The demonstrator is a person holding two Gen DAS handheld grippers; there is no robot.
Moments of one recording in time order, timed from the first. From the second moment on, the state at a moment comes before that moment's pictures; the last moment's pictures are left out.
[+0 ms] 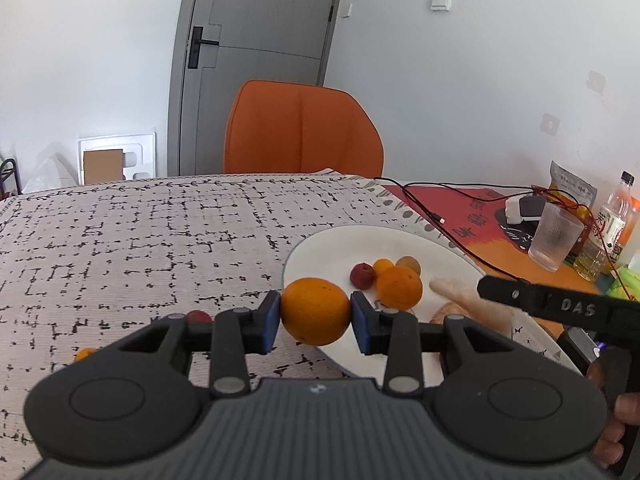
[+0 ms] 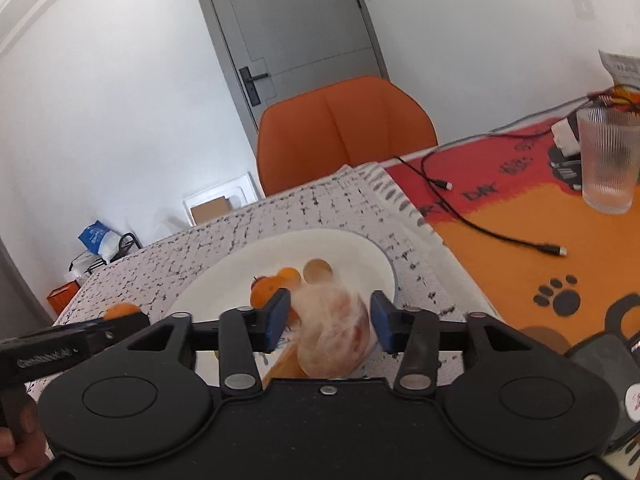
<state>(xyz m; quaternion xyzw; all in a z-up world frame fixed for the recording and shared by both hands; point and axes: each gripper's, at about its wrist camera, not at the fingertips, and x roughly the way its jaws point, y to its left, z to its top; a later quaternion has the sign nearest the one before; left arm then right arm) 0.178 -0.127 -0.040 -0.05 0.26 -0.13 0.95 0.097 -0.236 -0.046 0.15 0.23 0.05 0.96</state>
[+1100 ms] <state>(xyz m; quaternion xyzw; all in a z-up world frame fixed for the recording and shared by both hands) 0.148 -0.090 -0.032 -0.04 0.25 -0.08 0.96 0.083 -0.200 -0.045 0.14 0.24 0.09 0.96</state>
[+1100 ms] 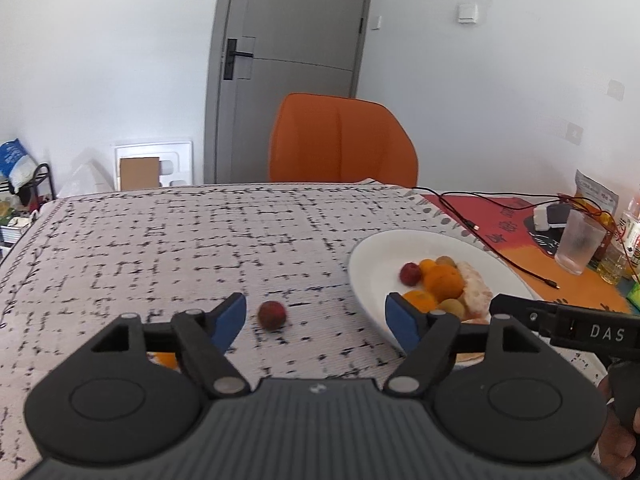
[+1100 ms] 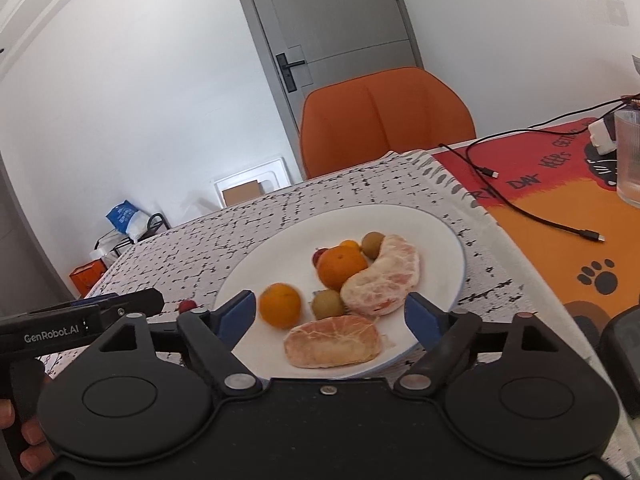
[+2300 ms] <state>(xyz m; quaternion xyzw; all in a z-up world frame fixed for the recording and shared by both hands) 0.145 -0.012 -0.060 -0.09 0.27 0.00 0.96 0.106 -0.118 -0.039 0.10 0.25 0.18 0.95</state>
